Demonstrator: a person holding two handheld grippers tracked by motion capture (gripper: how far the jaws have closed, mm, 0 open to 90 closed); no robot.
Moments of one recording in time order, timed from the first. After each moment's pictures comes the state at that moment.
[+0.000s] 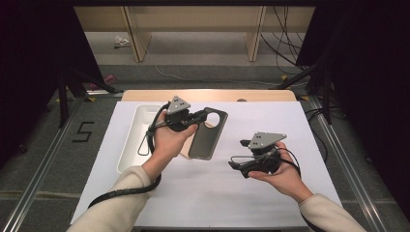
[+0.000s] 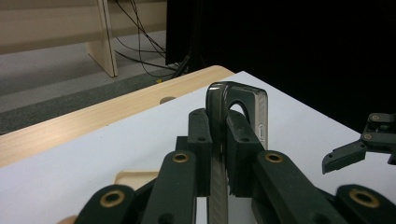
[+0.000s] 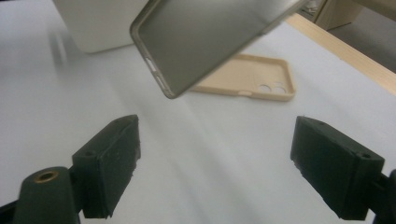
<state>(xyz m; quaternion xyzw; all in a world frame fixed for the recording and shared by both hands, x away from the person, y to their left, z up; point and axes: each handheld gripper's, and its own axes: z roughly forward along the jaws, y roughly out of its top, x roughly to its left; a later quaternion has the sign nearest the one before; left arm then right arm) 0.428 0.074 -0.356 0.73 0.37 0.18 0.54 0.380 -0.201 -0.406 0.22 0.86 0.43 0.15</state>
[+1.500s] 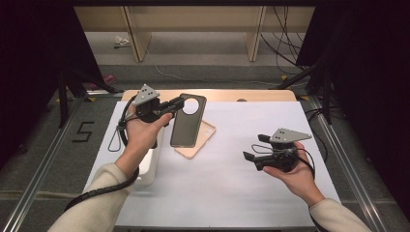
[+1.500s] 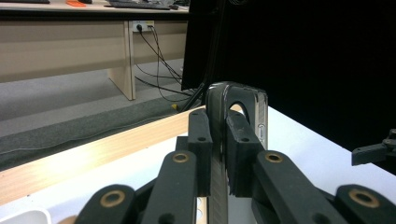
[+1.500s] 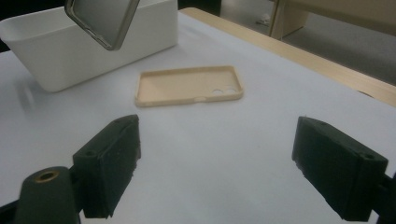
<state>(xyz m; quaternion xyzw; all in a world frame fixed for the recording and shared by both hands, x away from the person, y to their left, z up) 0.428 0.134 -0.325 0.69 0.38 0.21 0.58 0.378 -0.243 -0.402 0.31 0.80 0.47 0.18</state>
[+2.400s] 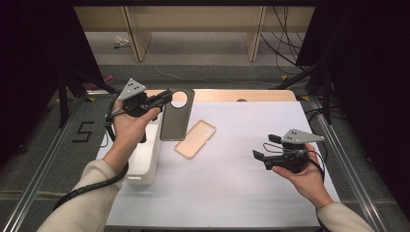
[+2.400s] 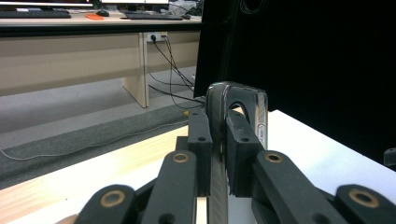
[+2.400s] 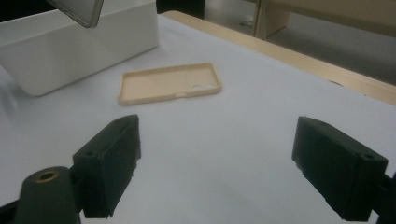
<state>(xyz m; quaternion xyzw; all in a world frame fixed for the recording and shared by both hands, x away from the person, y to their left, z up) 0.435 0.164 -0.315 0.68 0.39 0.24 0.58 0.373 -0.268 -0.401 0.34 0.79 0.48 0.19</state>
